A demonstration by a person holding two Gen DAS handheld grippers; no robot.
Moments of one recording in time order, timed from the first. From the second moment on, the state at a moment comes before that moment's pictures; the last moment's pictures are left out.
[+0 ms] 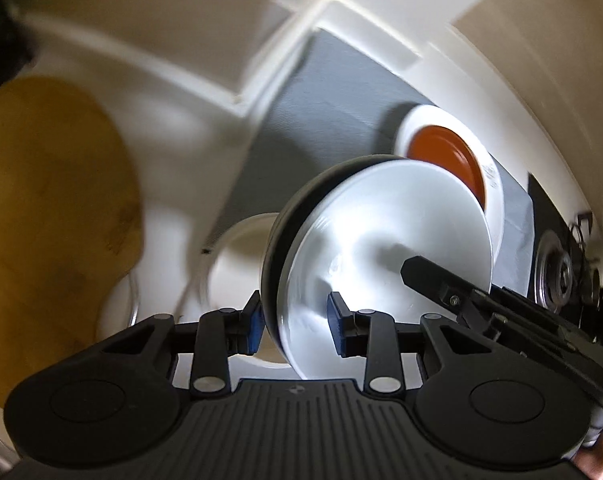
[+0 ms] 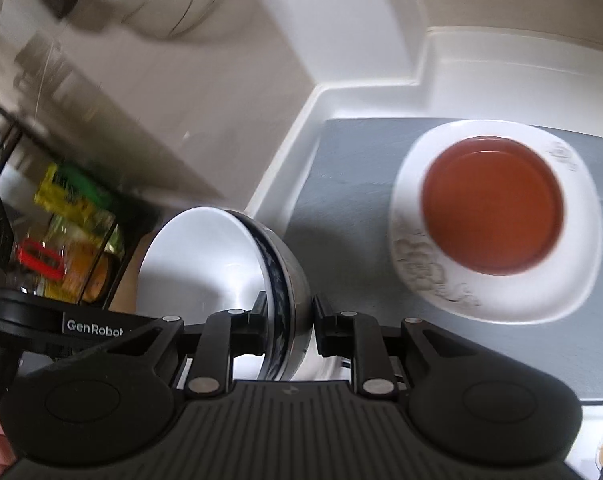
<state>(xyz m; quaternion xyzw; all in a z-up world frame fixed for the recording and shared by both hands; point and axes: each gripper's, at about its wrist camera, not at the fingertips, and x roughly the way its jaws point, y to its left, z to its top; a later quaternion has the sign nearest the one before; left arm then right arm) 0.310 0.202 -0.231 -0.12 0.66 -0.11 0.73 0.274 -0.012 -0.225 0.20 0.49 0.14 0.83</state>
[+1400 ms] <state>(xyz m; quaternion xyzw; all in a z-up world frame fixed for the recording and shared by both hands) 0.301 0.255 -0.251 -0.15 0.66 -0.15 0.72 0.271 0.004 -0.268 0.13 0.56 0.15 0.80</state>
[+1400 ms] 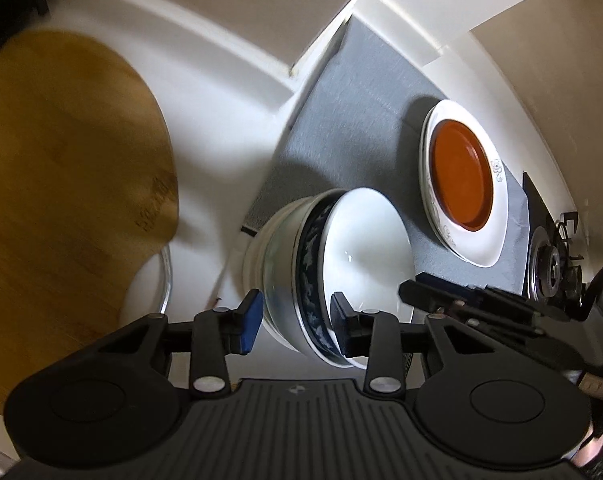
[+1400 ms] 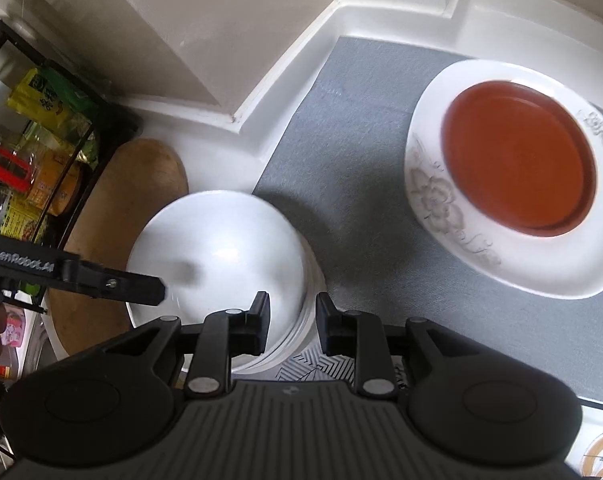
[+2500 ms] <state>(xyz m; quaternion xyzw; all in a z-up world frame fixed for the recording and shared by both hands) 0.337 0.265 -0.285 -0.18 0.66 -0.18 0.71 0.302 0.001 -0.269 0.17 0.53 0.19 0.81</state>
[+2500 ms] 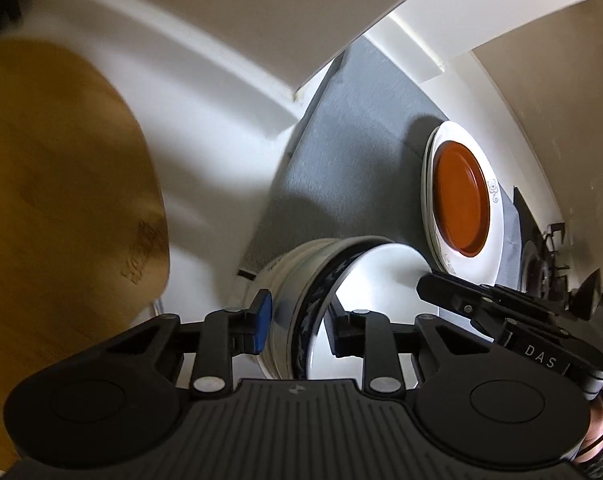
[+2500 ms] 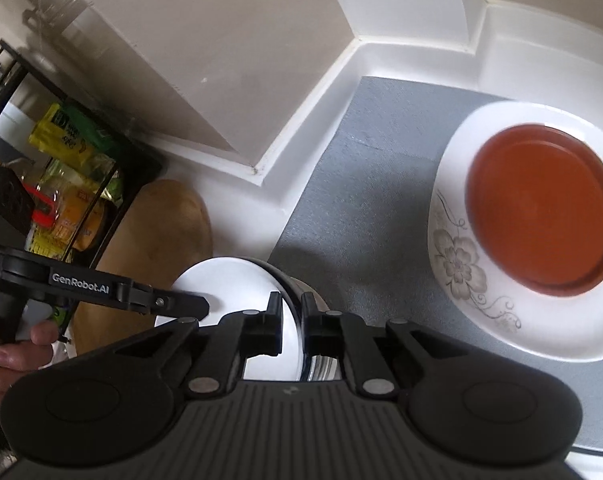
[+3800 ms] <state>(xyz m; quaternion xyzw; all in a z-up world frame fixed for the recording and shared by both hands) 0.317 0.212 -0.284 -0.13 0.69 -0.20 0.68 0.241 -0.071 -0.299 0.37 0.52 0.13 0.76</state>
